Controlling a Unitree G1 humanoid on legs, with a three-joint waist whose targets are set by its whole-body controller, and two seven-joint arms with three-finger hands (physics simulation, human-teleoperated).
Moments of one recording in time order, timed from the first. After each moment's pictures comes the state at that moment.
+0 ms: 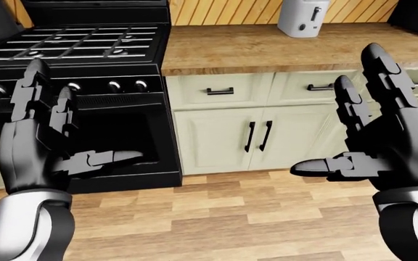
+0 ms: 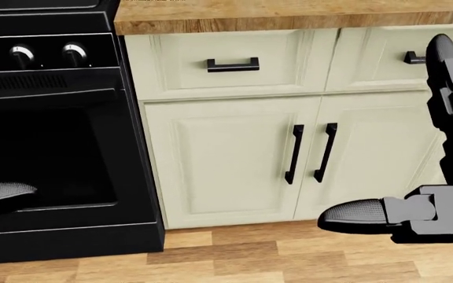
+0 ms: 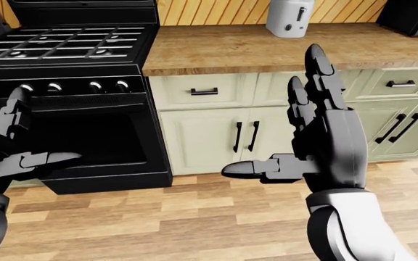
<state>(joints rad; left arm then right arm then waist) -0.23 0.26 0.44 -0.95 -0.40 0.91 0.14 -0.21 -0.61 -0.26 -1.04 0.96 0.81 -0.65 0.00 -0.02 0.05</state>
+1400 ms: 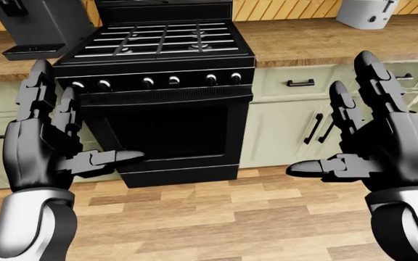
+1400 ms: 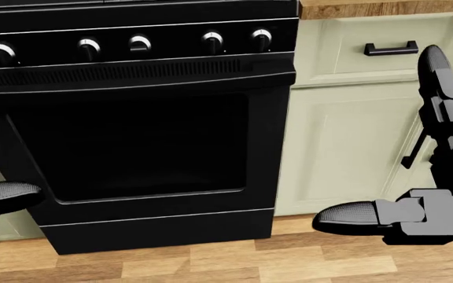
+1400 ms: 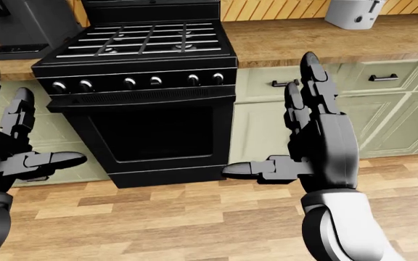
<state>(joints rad) -0.22 0.25 0.42 -0.93 -0.37 0.88 0.13 -0.20 -0.53 -0.25 -1.03 0.87 0.84 -0.58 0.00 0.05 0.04</state>
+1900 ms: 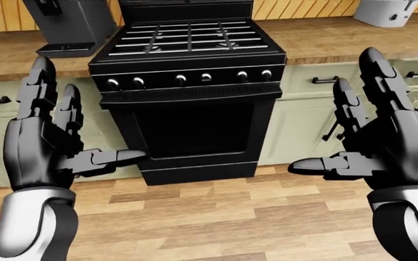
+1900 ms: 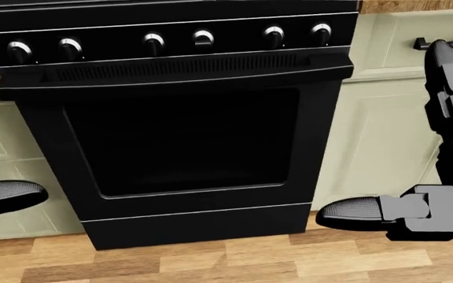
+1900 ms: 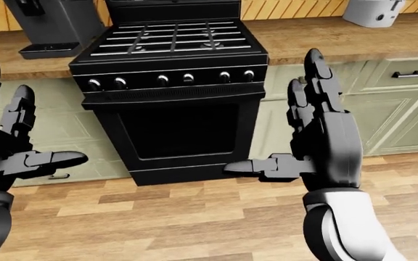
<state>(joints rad) -0.23 0.25 0.41 -0.93 -0.36 0.88 0.12 -0.20 -0.53 -0.25 -1.03 0.85 0.84 -0.58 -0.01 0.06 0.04</state>
